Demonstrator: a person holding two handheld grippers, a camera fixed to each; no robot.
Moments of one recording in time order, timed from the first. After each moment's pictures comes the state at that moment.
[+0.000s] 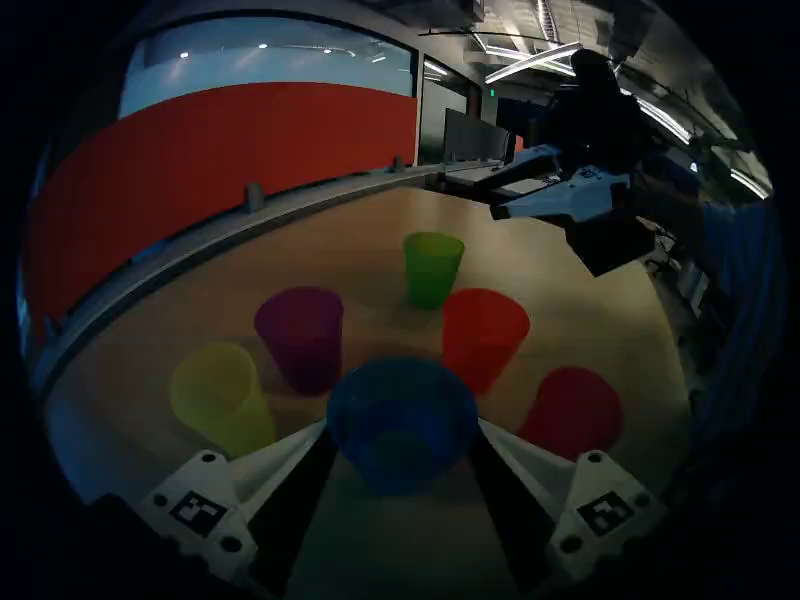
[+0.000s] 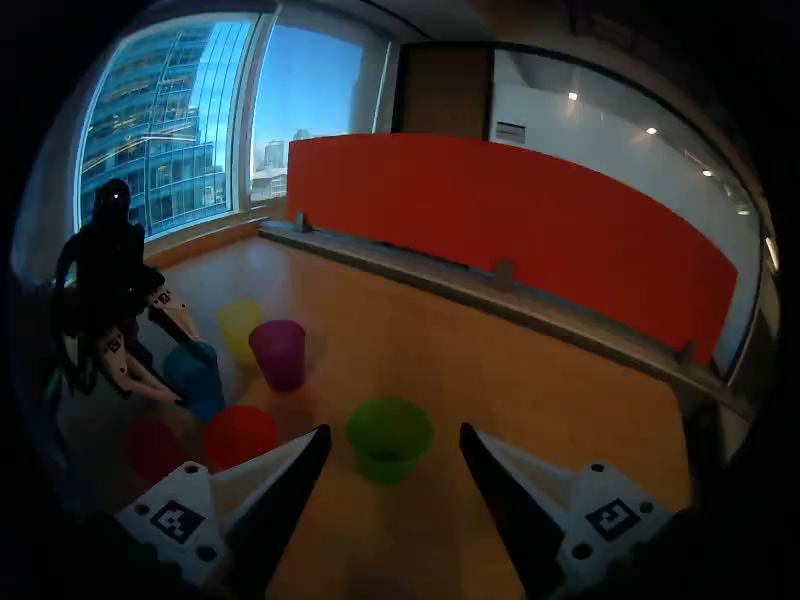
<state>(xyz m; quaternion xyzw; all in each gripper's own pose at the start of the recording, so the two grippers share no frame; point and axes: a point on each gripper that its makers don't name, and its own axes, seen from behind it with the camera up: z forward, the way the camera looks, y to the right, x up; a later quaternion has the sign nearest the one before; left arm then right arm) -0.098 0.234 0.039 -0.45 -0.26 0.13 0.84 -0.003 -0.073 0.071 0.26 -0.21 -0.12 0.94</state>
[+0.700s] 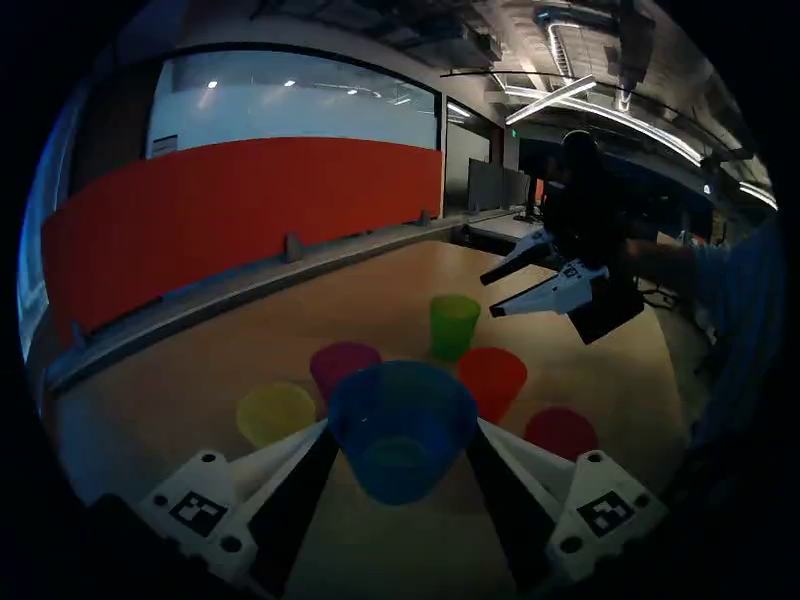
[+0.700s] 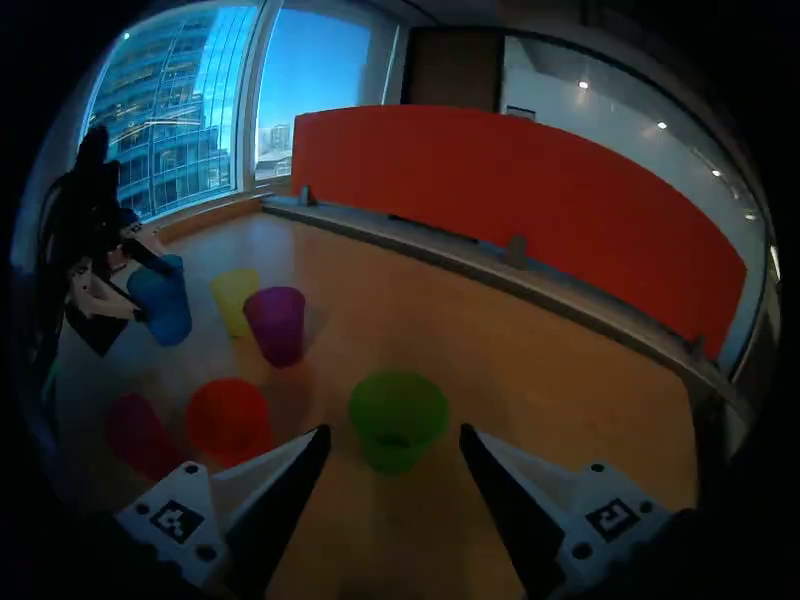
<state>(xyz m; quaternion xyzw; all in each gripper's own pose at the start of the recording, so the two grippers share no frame) -0.035 0.208 0.043 -0.42 -0.19 0.09 0.88 -0.044 -0.079 0.079 0.26 -0.24 -0.13 0.93</state>
